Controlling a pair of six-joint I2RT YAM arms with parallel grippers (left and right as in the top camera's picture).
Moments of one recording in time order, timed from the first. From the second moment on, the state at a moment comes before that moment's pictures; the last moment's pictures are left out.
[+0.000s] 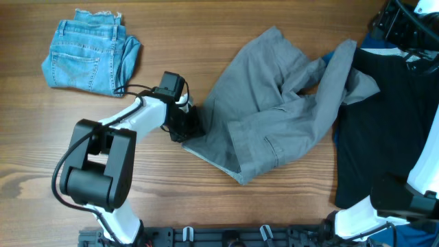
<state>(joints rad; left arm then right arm) -0.28 1.91 1.02 -0.55 0.51 -0.63 -0.21 1.77 2.30 -1.47 -0.16 0.15</state>
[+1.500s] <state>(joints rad) -0.24 2.24 1.66 -0.82 0.49 0.02 -0.11 1.99 2.30 -1.58 -0.19 0.16</state>
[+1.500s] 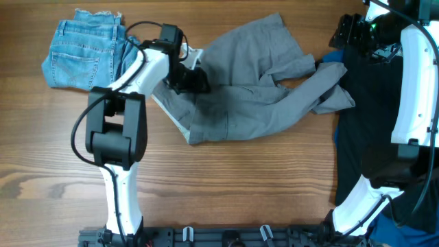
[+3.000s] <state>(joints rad) -0.08 1.90 1.68 -1.27 0.39 0.05 -0.18 2.20 1.92 -1.27 -0.35 0.20</state>
